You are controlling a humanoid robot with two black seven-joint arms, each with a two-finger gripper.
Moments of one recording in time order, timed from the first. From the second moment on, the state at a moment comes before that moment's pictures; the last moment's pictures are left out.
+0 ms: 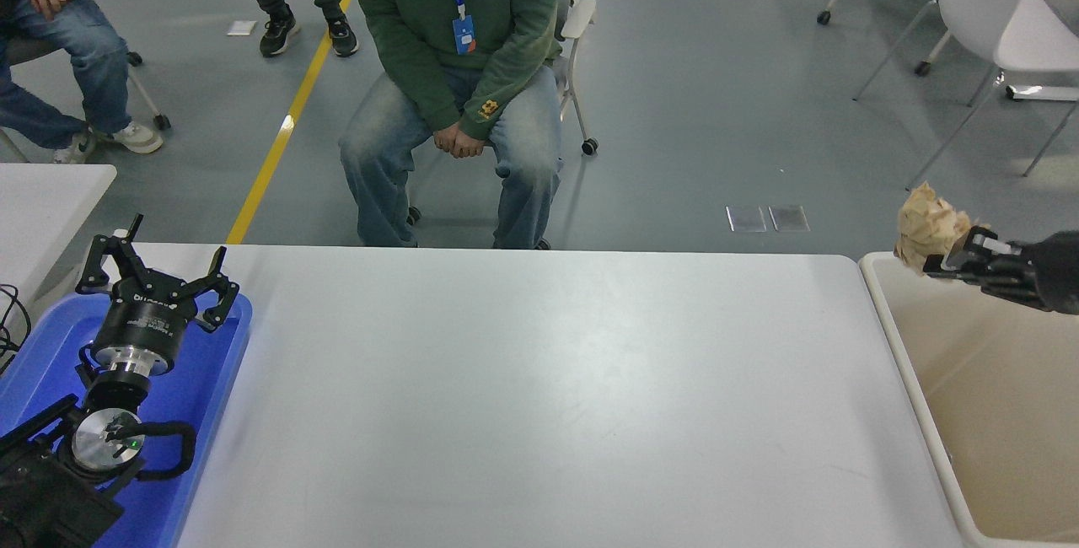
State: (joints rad) left arm -0.46 0.45 -0.83 -0.52 -0.19 -0.62 -0.53; right arm 1.09 -1.18 0.09 1.20 -0.82 0.46 0.15
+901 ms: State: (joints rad) left arm -0.46 0.45 -0.83 -0.52 -0.19 -0.62 -0.53; right arm 1.09 -1.38 0.22 1.36 -0.73 0.58 0.16
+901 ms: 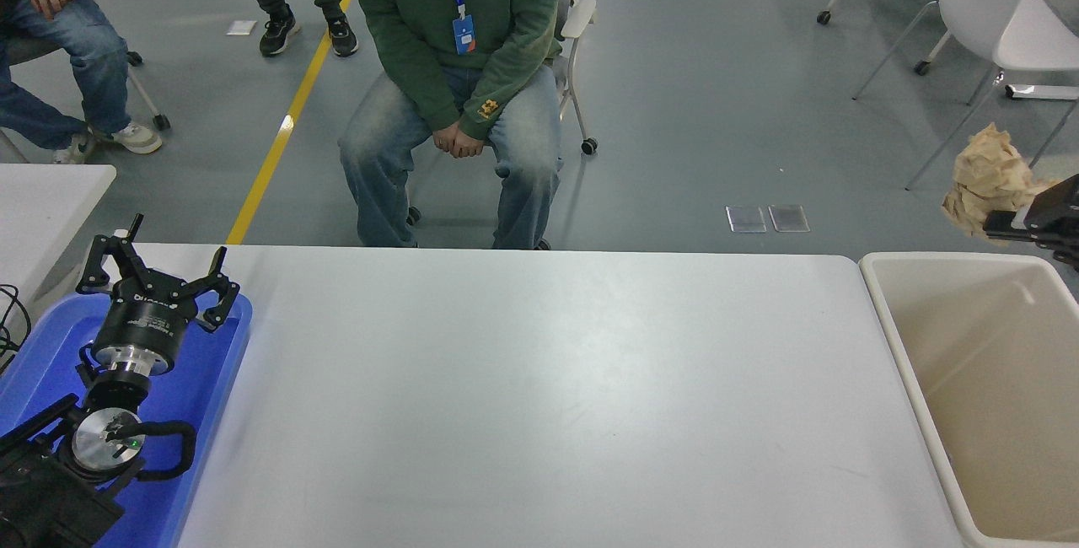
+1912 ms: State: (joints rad) left arm -0.46 0.45 -0.83 -0.52 -0.20 -0.62 -0.53; right arm 1.08 -1.19 0.14 0.90 -0.73 0.45 0.15
